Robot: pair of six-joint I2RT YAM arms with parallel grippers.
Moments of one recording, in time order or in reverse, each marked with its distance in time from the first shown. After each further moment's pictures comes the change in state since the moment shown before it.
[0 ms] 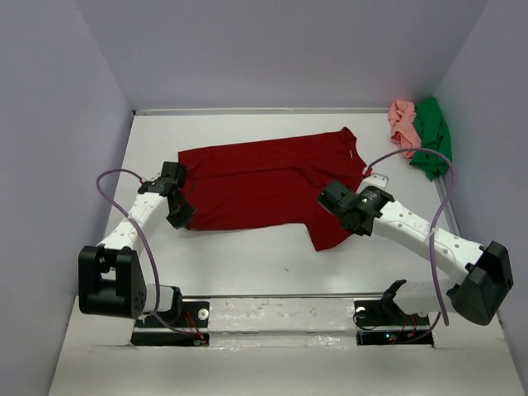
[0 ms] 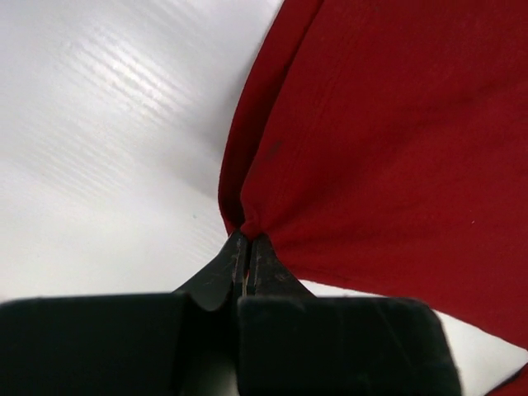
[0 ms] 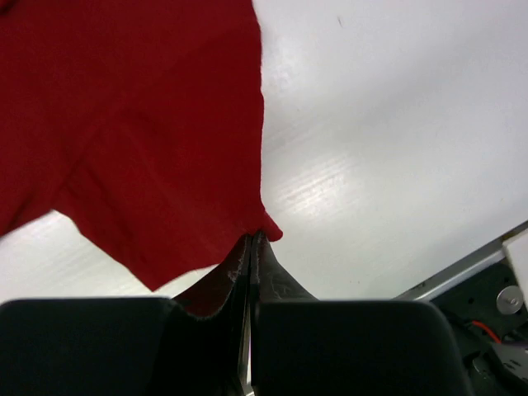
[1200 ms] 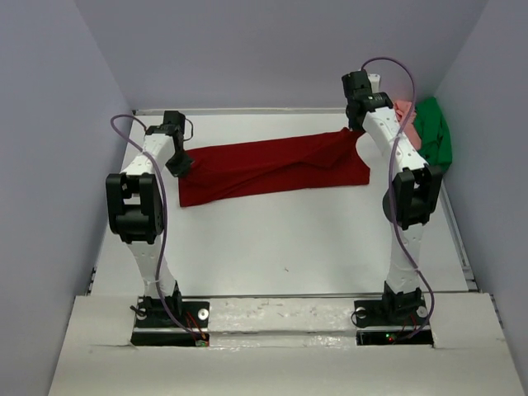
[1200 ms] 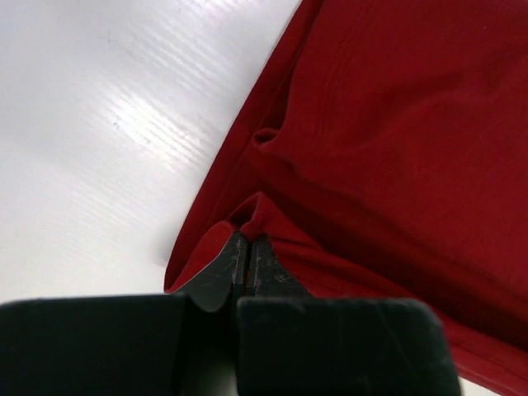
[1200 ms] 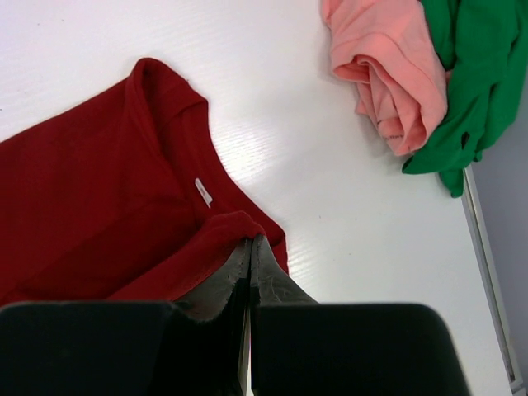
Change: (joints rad) left arm 0.086 0.617 0.688 -0.039 -0.044 0.154; right arm -0.547 0.875 1.118 0.287 -0.106 -0.927
